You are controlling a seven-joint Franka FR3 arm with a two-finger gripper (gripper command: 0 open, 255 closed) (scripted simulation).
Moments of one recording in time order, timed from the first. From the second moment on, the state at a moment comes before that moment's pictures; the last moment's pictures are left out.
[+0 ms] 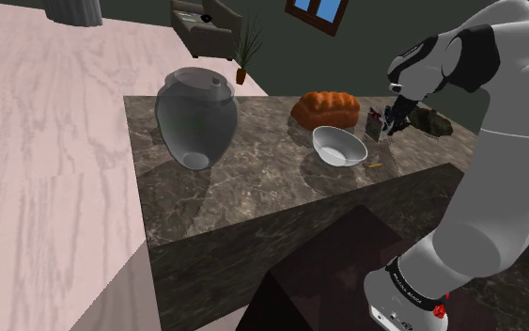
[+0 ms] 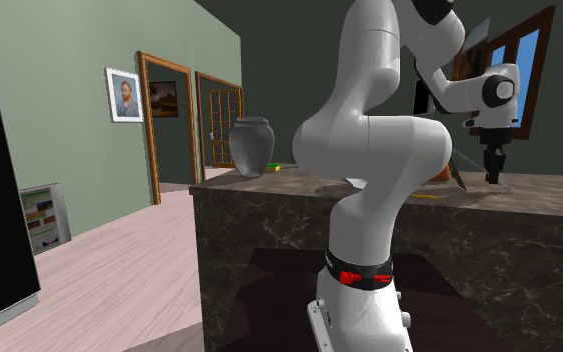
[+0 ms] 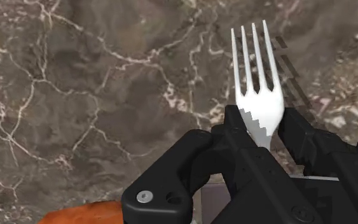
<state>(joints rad) -0.17 0.44 -0.82 -1.83 0.31 2.17 -2.25</state>
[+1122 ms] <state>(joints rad) -0.19 0.46 -0.81 -1.85 0.33 2.19 -2.27</state>
